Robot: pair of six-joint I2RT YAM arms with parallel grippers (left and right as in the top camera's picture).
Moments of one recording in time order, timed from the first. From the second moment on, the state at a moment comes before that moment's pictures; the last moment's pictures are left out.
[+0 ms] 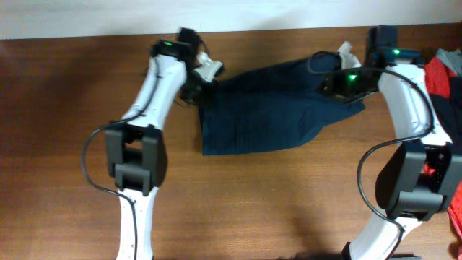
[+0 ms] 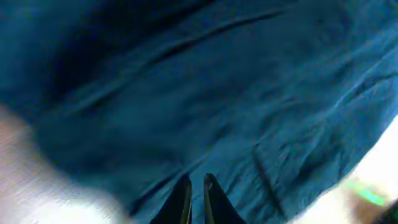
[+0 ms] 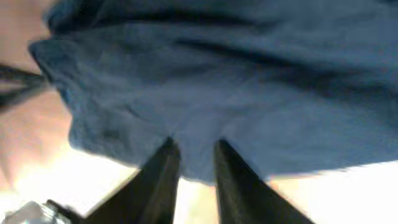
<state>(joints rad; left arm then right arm) -0.29 2.38 2.15 -1.24 0.41 0.13 -0.11 1.98 1.72 -1.04 -0.52 0.05</state>
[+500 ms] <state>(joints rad) -0.32 2.31 1.80 -0.92 0.23 0.03 0.05 2.04 1.41 -0.80 -0.24 0.17</state>
